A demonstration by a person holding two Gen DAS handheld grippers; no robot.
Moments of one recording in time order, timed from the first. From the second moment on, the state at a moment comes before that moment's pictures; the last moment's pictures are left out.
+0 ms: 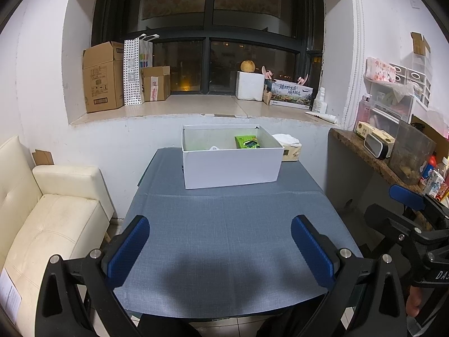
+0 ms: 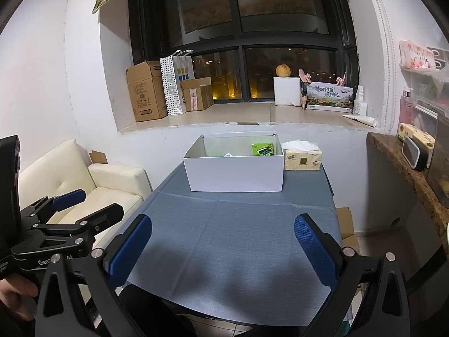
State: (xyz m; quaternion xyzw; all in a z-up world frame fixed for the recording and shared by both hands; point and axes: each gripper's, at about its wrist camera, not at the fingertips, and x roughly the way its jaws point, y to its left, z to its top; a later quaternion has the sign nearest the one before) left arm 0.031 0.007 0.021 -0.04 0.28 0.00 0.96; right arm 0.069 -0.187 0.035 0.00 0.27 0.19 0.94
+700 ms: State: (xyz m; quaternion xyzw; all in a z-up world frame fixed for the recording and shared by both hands) left arm 0.032 0.008 0.018 -0.04 0.28 -0.01 0.96; right arm 0.066 -0.185 0.034 0.00 0.27 0.19 0.94
